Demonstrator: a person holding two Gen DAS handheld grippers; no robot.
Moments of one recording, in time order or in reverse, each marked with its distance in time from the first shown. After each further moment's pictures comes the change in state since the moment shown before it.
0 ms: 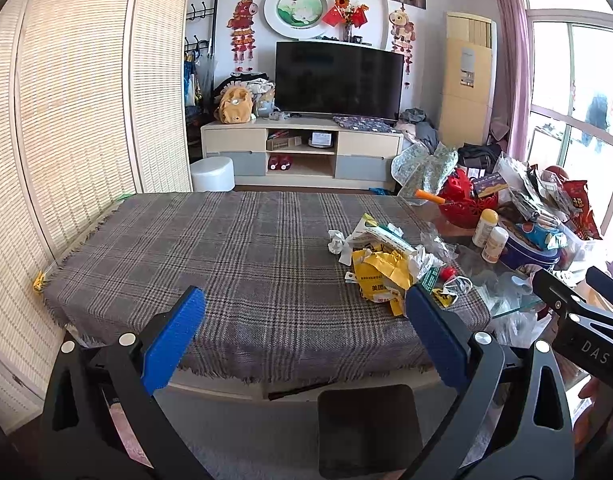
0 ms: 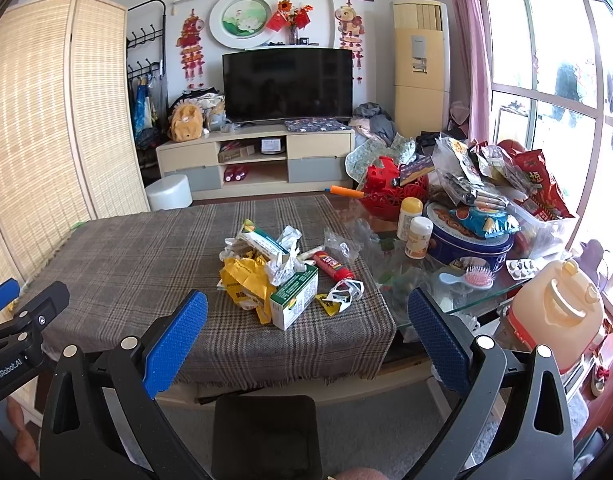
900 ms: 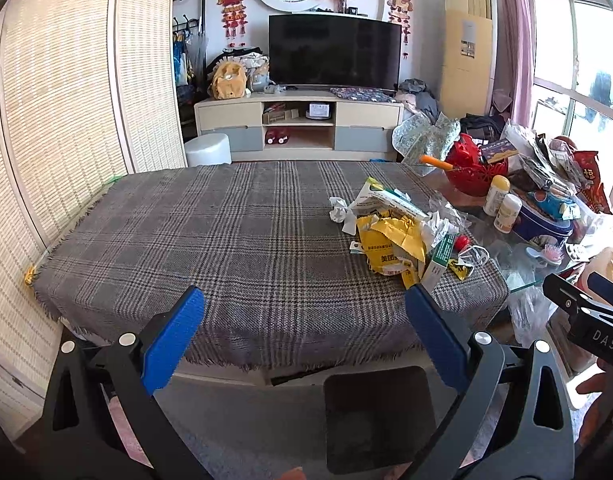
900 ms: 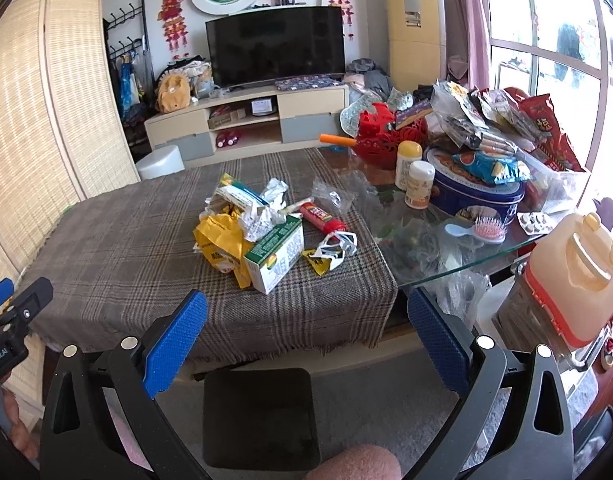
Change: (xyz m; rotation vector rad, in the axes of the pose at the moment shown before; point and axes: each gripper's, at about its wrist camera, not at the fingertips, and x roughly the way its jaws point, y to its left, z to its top) left arm 0.050 -0.004 -0.022 0.031 0.098 0.001; right arm 0.059 -0.028 -0.029 0.064 0.164 0.007
